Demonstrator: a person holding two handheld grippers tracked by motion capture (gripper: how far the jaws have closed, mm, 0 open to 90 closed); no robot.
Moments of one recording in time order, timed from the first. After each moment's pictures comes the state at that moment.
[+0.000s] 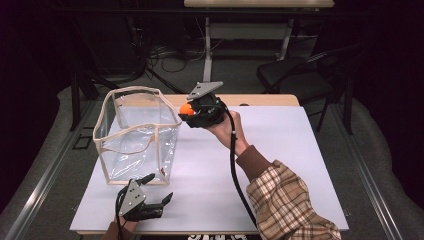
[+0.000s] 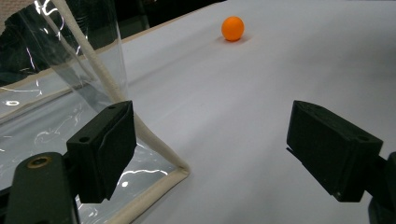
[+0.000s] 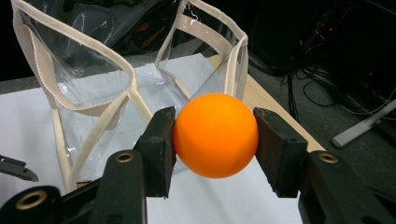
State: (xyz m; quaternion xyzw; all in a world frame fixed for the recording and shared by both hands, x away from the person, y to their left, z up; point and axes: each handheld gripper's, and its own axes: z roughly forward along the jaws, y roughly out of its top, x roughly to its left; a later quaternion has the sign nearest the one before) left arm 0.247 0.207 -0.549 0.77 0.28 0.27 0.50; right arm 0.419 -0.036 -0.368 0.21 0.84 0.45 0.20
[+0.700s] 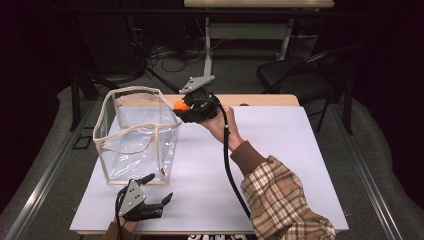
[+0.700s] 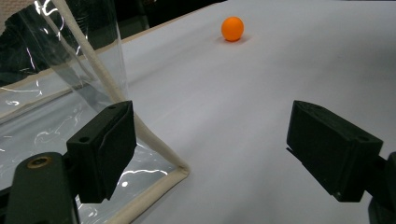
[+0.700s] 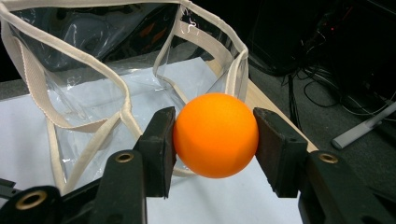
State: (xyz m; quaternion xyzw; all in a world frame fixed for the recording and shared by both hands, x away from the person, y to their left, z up) left arm 0.247 0.207 -0.549 0.77 0.28 0.27 0.50; right arm 0.432 -0.019 -0.362 0.21 0.84 0.45 0.20
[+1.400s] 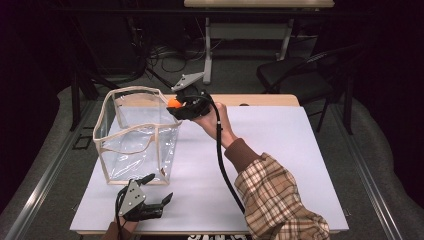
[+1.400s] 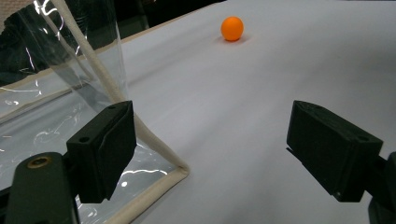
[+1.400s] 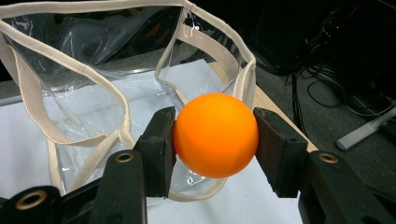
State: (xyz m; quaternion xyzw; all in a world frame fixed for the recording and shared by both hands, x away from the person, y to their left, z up) left arm 0.247 0.207 -0.549 0.77 0.28 0.27 0.50; right arm 0.441 -0.001 -0.361 0.21 0.85 0.44 0.20
